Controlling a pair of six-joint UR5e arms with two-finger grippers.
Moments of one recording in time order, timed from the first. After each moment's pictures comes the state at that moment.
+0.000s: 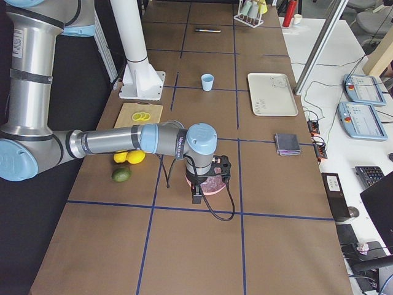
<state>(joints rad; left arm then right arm) -1.60 -1.40 -1.81 -1.47 -2.40 0.03 1.60 -1.76 1.92 -1.84 2.32 -0.18</state>
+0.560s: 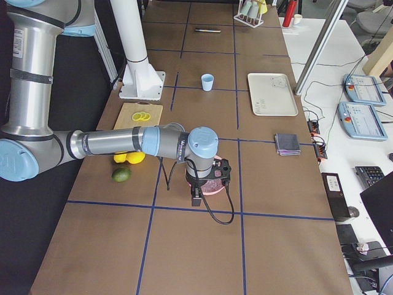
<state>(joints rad) -1.59 -1.41 -1.82 -1.48 -2.40 -0.02 1.59 -1.75 1.90 -1.84 2.32 -0.18</state>
